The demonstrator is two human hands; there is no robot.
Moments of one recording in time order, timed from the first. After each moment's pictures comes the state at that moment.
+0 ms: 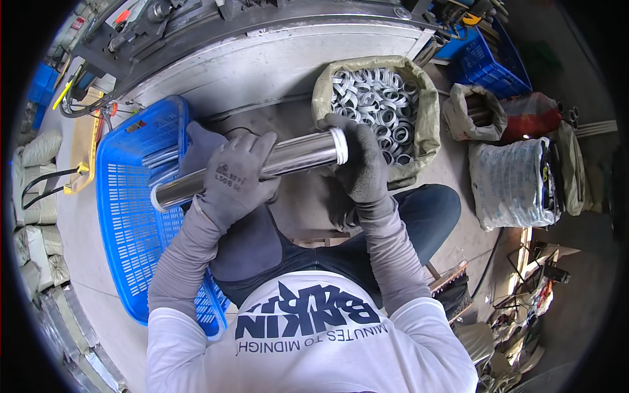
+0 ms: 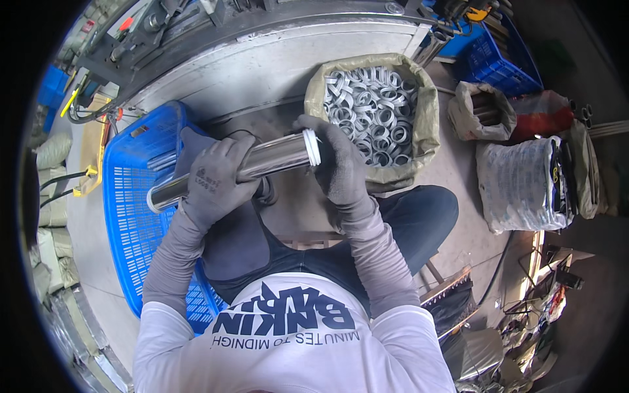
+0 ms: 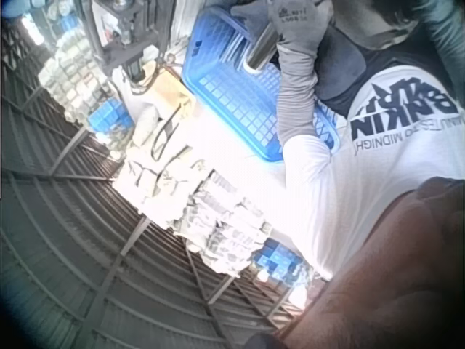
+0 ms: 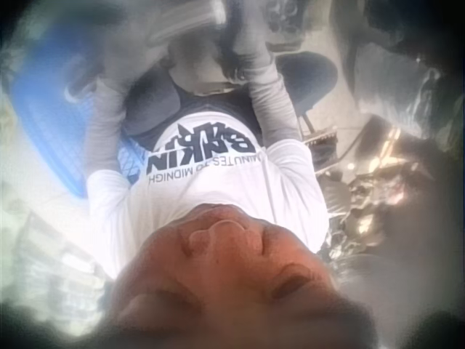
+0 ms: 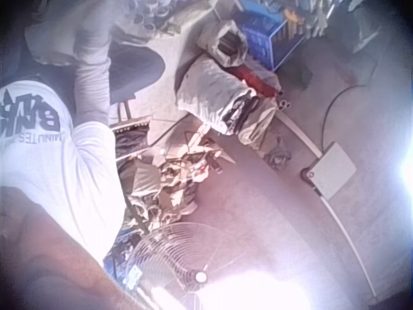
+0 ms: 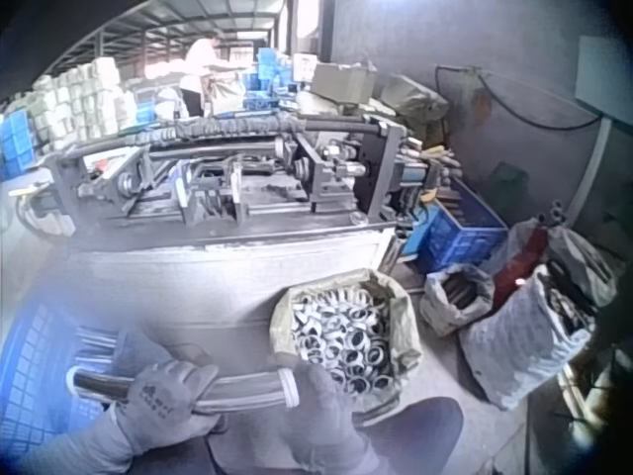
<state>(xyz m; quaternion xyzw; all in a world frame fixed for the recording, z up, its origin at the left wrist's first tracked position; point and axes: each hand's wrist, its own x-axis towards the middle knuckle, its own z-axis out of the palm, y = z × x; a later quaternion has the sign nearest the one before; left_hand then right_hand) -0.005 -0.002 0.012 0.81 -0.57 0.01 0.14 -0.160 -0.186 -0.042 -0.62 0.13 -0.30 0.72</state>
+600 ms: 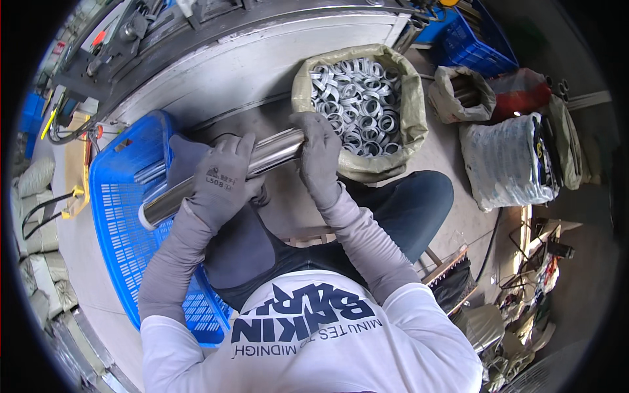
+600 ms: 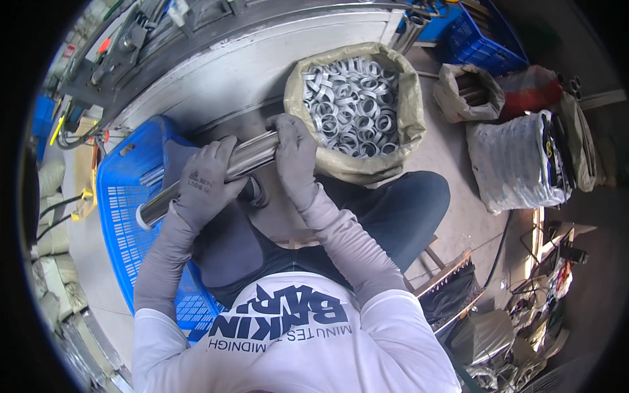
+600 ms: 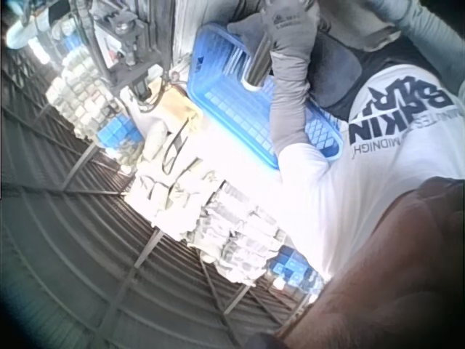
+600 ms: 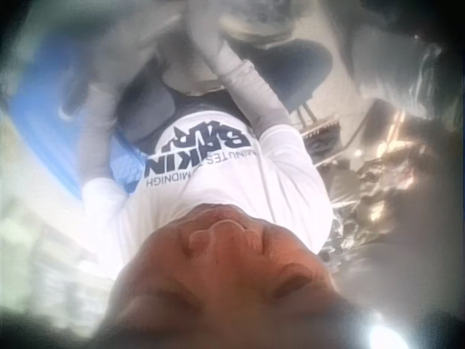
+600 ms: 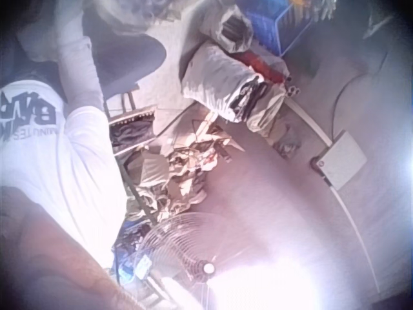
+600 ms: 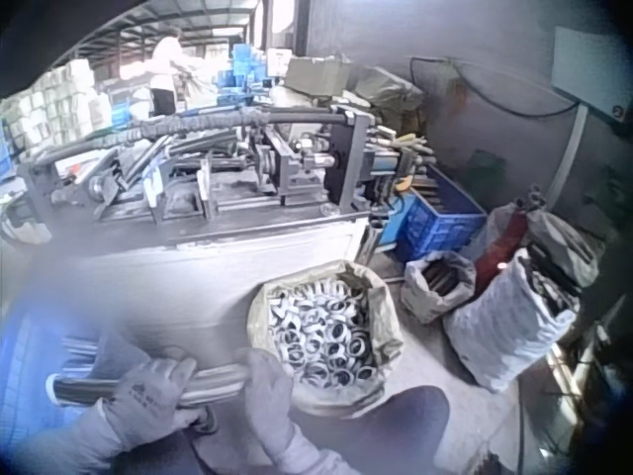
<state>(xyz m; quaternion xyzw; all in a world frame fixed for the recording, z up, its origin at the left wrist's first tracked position) -0.001 -0.013 0.005 0.80 -0.59 -0.02 0.10 -0.118 -0.163 -0.068 -0.55 0.29 -0.39 0.68</state>
